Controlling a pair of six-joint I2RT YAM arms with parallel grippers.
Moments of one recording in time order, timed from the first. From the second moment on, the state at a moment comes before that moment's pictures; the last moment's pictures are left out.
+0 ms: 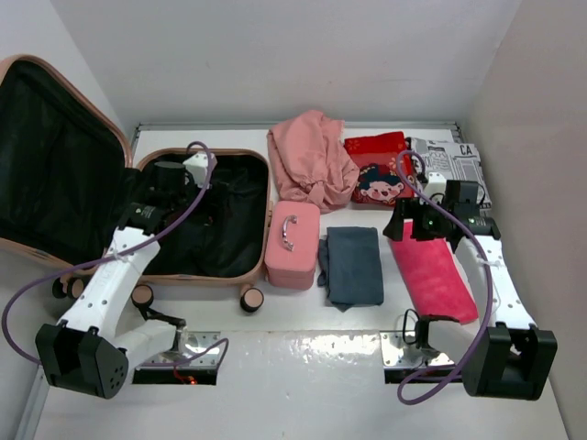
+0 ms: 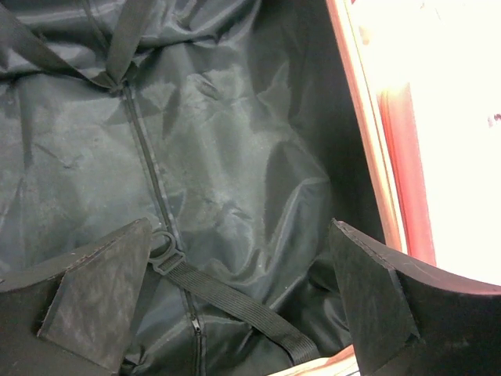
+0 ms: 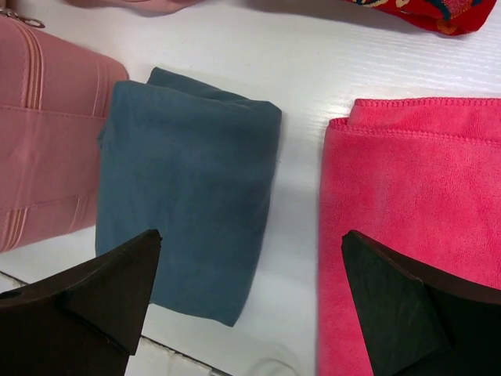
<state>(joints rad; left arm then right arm) -0.18 1.08 1.00 -0.61 0.16 -0.03 -0.11 1.08 0.79 -0.62 -0.42 -0.05</state>
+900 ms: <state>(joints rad) -0.65 1.29 1.11 -0.67 0.31 -0.25 -0.11 1.08 0.75 -0.68 -0.39 -0.17</state>
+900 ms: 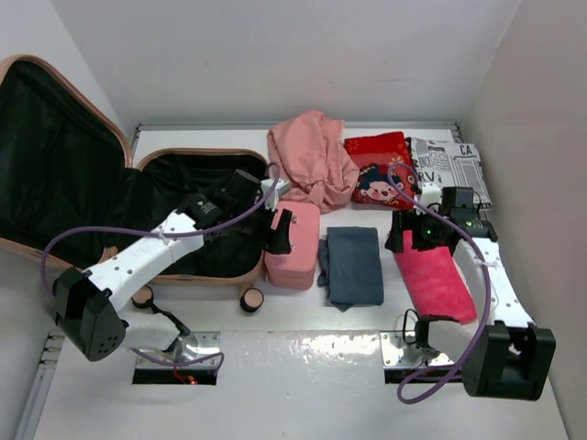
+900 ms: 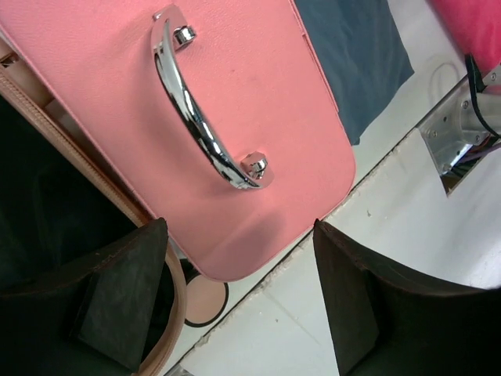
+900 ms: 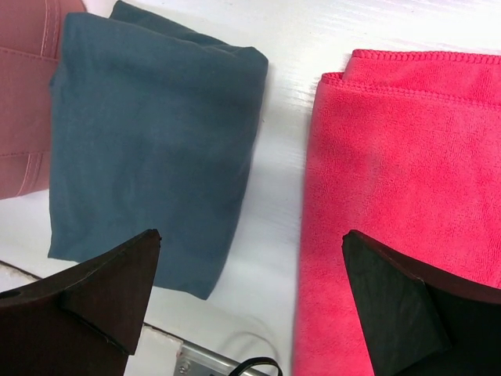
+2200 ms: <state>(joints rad) -0.74 1.56 1.33 -0.66 0.14 -0.28 -0.11 1.09 0.75 -0.73 -0.42 -0.21</state>
